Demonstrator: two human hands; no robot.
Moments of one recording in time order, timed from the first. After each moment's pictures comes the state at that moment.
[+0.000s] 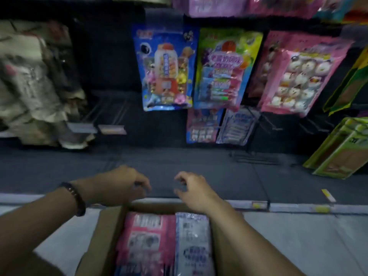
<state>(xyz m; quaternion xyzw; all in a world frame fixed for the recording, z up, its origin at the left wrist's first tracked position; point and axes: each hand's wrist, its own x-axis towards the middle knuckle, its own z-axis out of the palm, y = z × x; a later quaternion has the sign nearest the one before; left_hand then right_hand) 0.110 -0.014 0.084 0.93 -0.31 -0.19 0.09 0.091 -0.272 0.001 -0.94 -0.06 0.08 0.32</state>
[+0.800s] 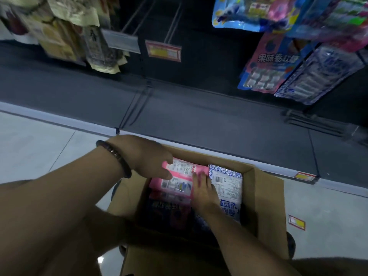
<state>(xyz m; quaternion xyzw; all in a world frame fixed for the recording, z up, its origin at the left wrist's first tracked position) 0.119 0.045 -0.007 0.89 -0.21 -0.41 0.00 0.049 -0.179 -0.261 -0.97 -0.08 0.22 0.03</state>
